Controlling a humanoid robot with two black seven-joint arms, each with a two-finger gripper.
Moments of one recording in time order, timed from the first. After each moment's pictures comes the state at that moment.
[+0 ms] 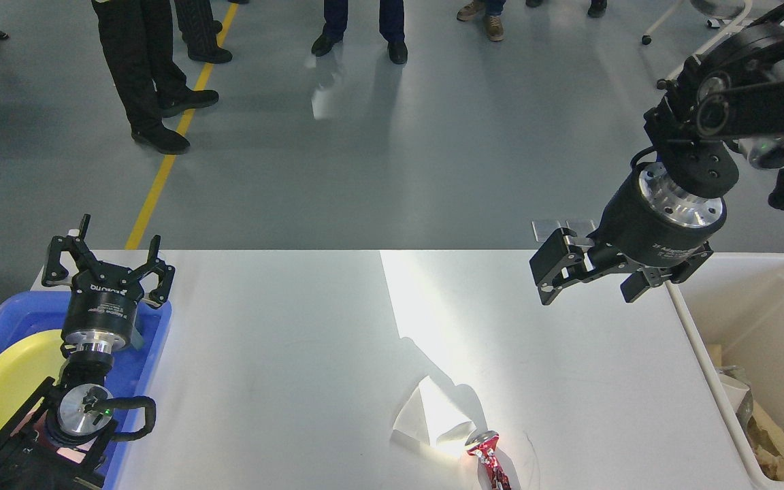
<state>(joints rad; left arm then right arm) -0.28 0.19 -1.35 -0.84 0.21 -0.44 -0.40 2.38 -0.28 -1.23 1.61 -0.05 0.73 -0.09</state>
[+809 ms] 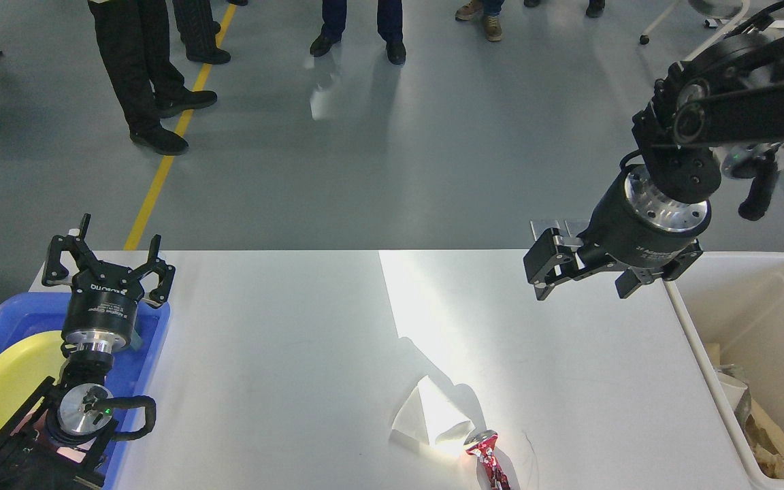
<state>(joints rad) -0.28 0.19 -1.35 -0.84 0.21 -0.44 -0.40 2.31 -0.24 -1.16 1.60 0.00 0.64 -0.17</state>
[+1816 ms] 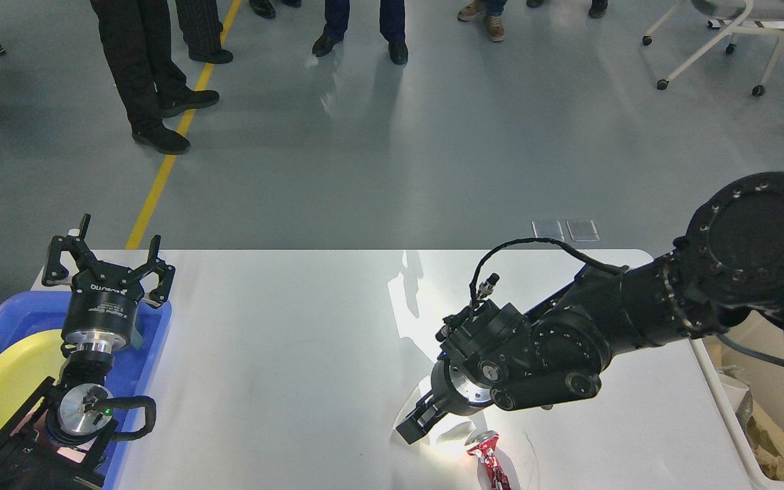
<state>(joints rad) -0.28 0.19 -1.35 -0.84 0.21 -0.44 -0.40 1.50 0.07 -0.81 1.31 -0.84 0.20 -0.16</state>
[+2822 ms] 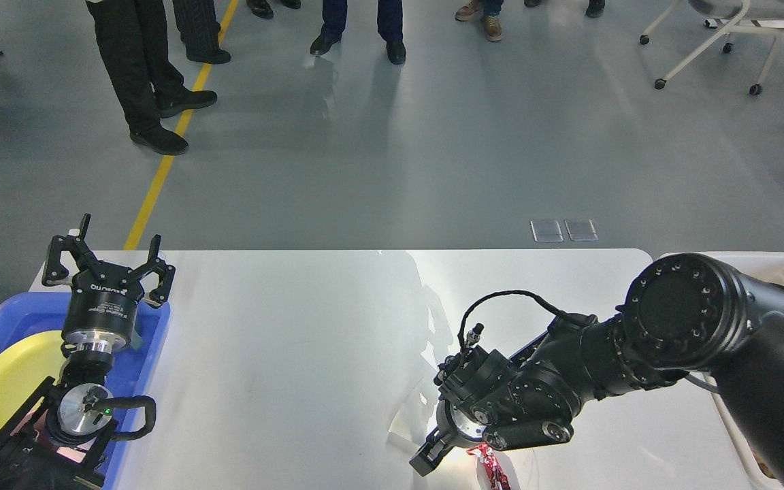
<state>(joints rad) -0.28 0.19 -1.35 -0.84 0.21 -0.44 -0.40 1.31 0.17 -0.90 1.12 -0.89 0.20 -0.17</state>
